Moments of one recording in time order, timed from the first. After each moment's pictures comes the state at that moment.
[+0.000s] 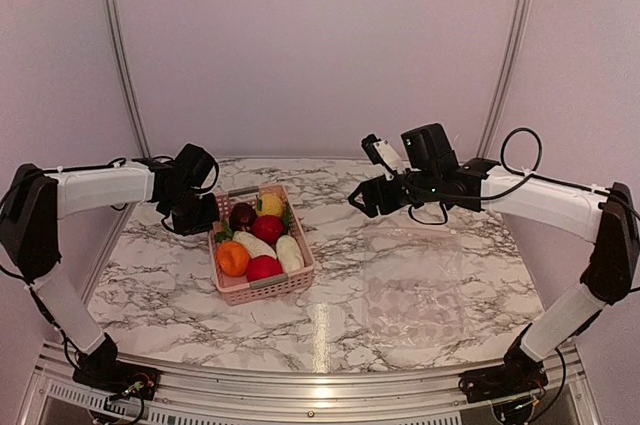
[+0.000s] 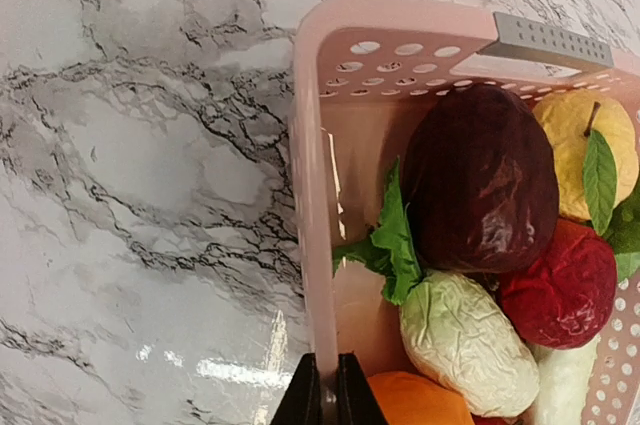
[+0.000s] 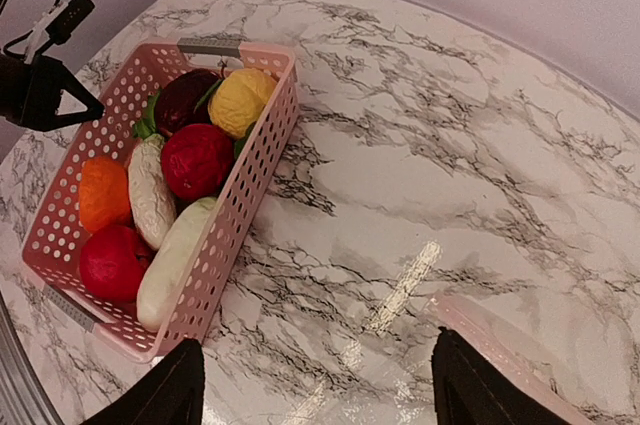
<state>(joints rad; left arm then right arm) -0.49 1.66 1.15 -0.63 -0.13 -0.78 0.66 1.53 1.19 -0.30 -0.14 0.12</state>
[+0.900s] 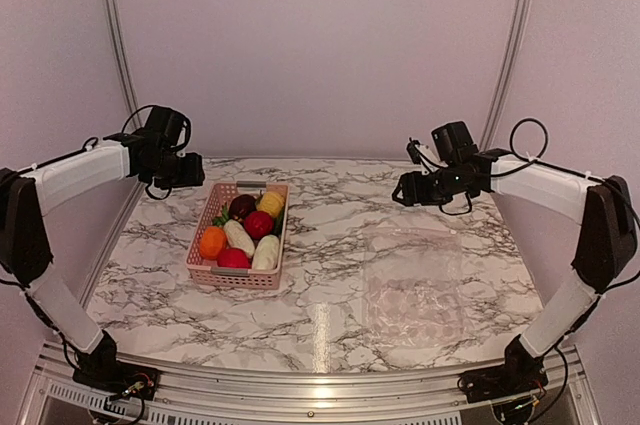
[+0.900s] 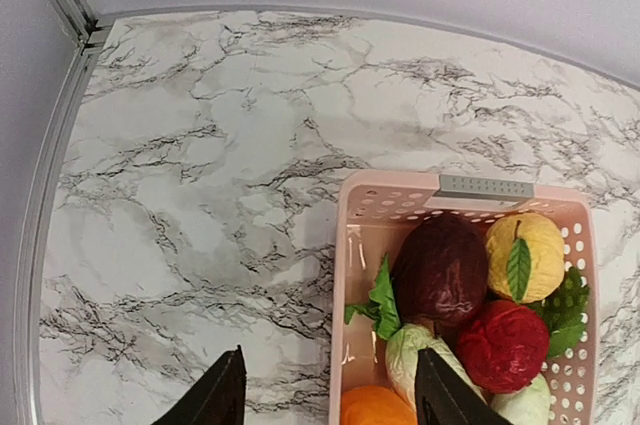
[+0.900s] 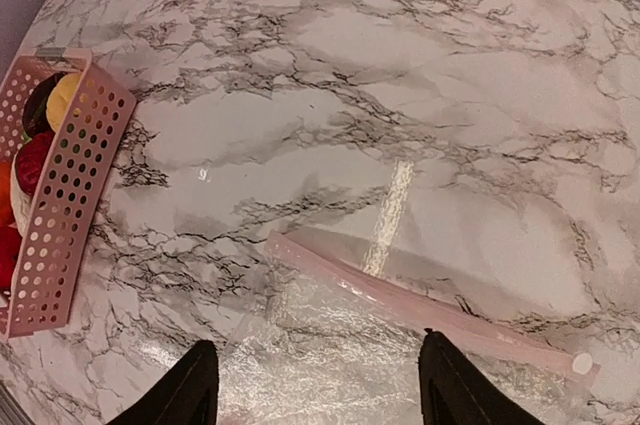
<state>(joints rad) -0.32 1.65 1.34 -0.55 -0.16 -0.31 0.41 1.60 1.24 -0.46 -0.17 0.21</state>
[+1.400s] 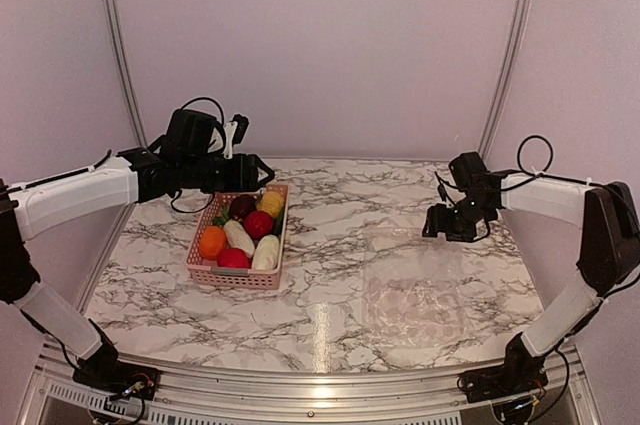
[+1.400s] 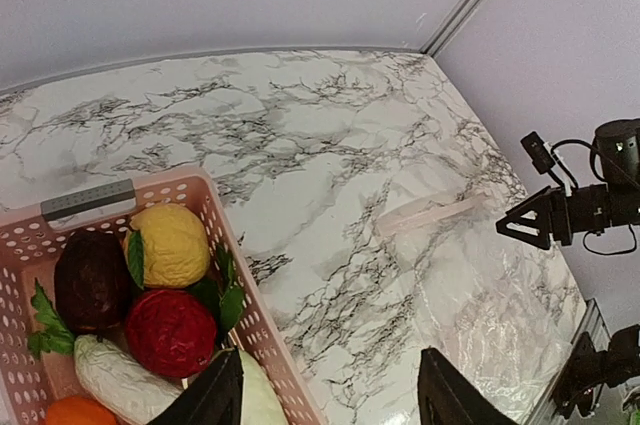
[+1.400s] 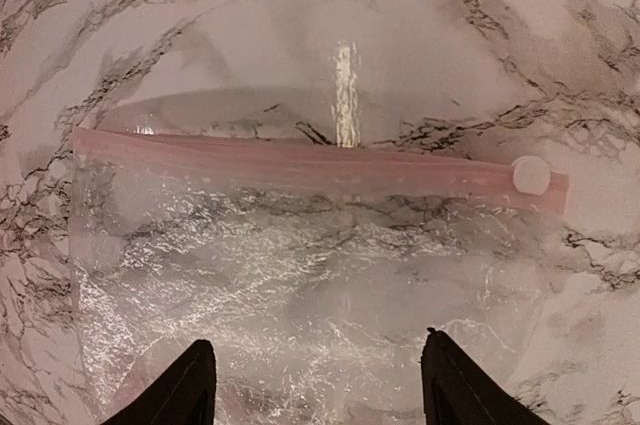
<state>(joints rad) -0.62 1.51 1.21 -0.24 0.13 -0.41 0.27 1.57 1.05 -0.60 -0.08 0.34</state>
